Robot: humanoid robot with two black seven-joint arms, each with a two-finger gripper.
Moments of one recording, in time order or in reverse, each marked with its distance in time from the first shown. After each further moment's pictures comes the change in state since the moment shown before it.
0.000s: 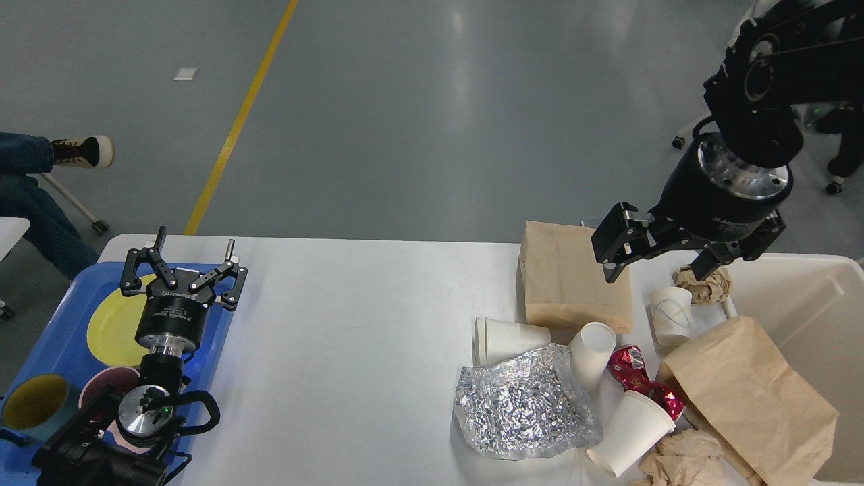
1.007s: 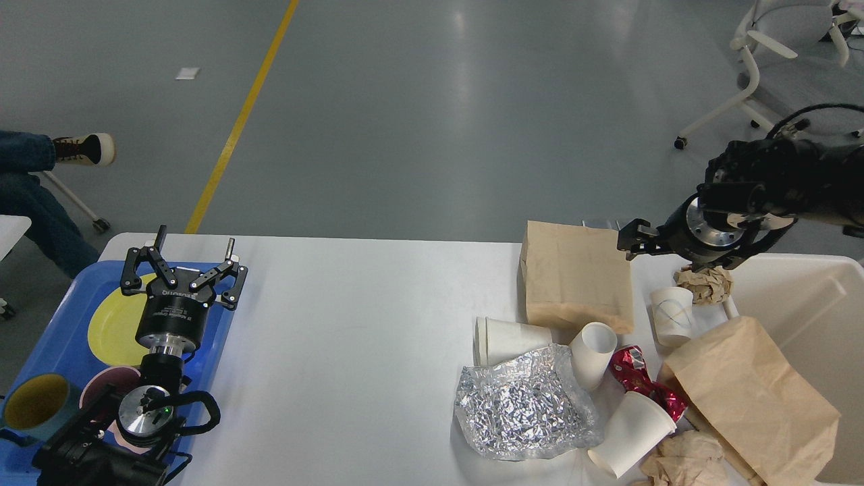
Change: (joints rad) left arm -0.001 0.000 0.001 0.000 0.000 -0.002 0.002; right arm -0.881 0.009 0.021 -0.724 0.009 -0.440 0.005
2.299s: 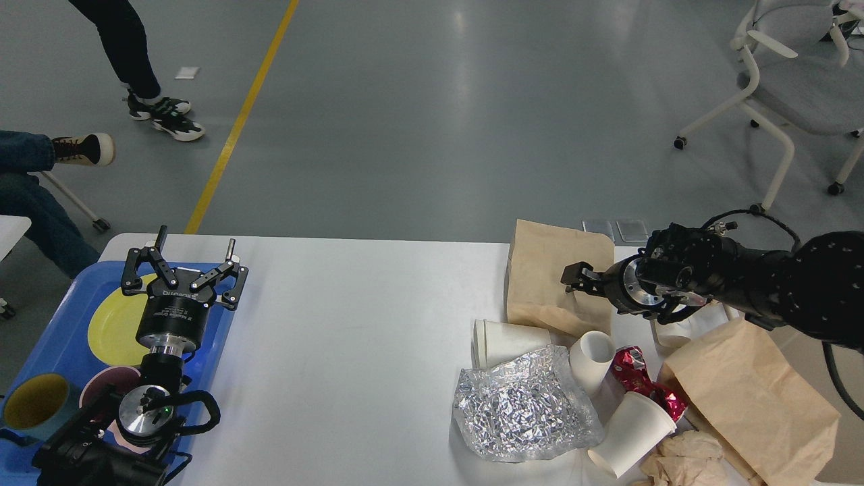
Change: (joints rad) left arm 0.000 0.000 0.001 0.000 0.000 -0.001 0.000; right arm -0.299 0.055 0.273 -0.214 0.013 -0.077 0.013
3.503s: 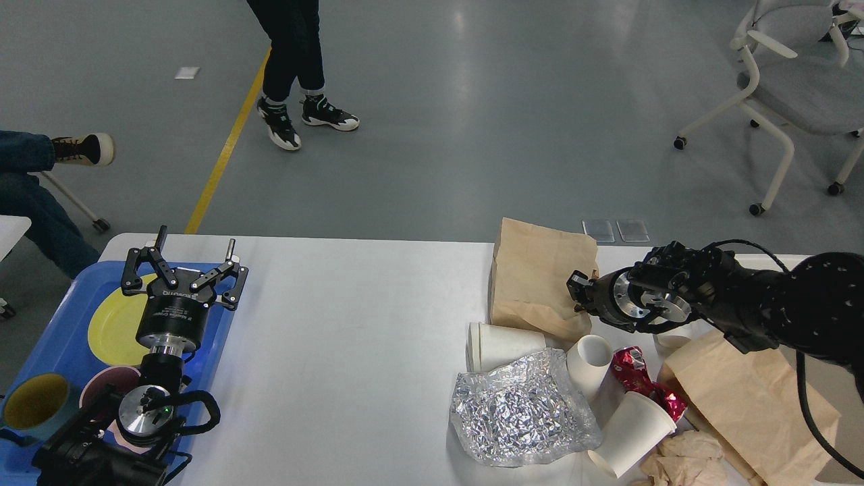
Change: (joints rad) left arm 0.000 0.000 0.000 0.000 0.000 0.000 0.000; right arm -0.080 0.007 0.107 -0.051 0.166 -0.039 -0.061
